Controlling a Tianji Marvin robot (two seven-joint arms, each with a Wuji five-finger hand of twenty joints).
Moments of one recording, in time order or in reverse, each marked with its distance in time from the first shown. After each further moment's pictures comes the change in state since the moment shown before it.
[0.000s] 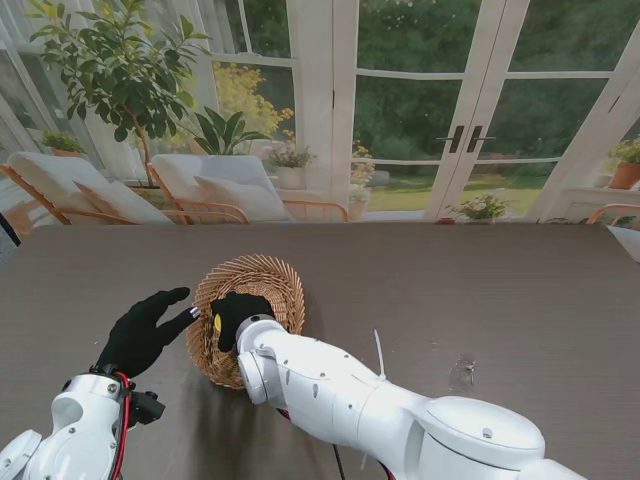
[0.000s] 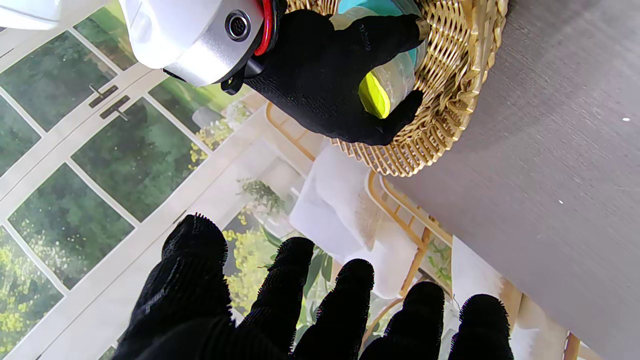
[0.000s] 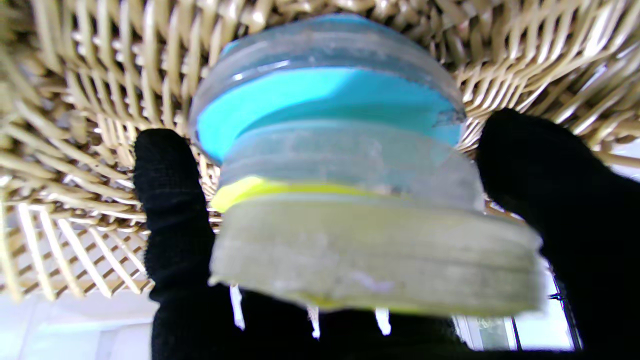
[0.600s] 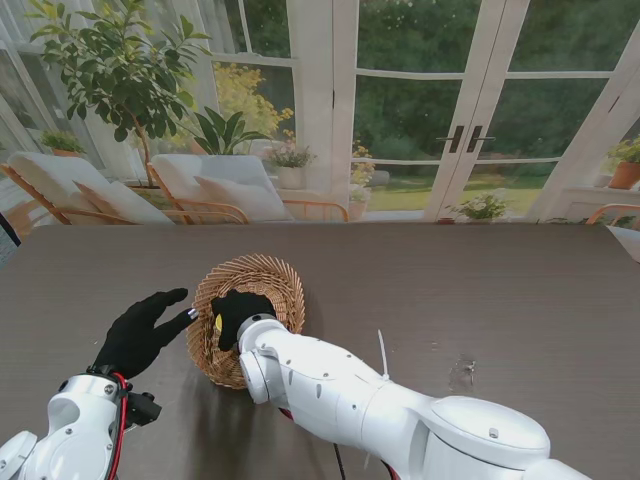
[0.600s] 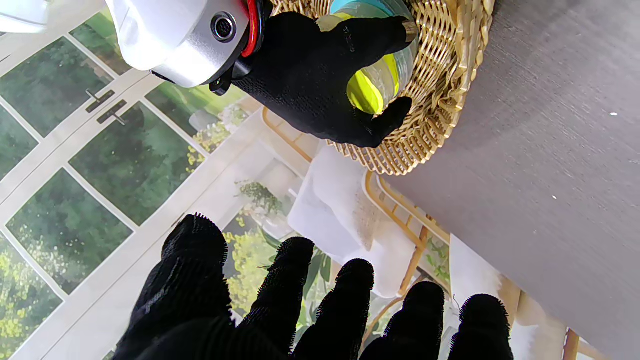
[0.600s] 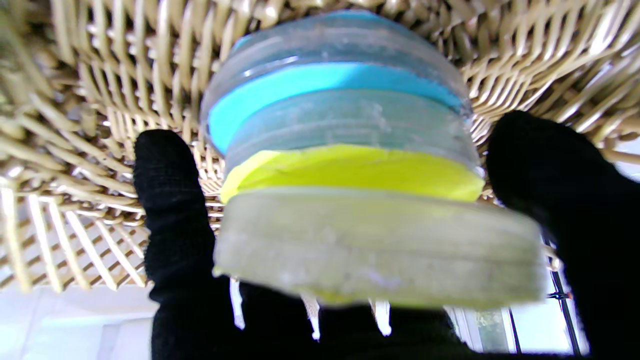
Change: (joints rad) left arm 0.009 0.004 -0.012 -0.007 0.012 0.000 -0.014; right arm -0.001 0.018 0.000 -0.029 -0.010 0.008 0.004; left_hand 0.000 0.000 0.000 0.000 0.000 0.000 0.000 0.000 0.000 0.000 0.000 0.000 0.000 0.000 0.000 0.000 0.000 0.000 0.000 0.000; right_hand -0.031 0.008 0.000 0.000 -0.053 0.000 -0.033 -0.012 -0.037 0.006 -0.031 -0.025 -0.039 -0.001 -0.031 -0.025 0.000 0.002 -0.034 0.000
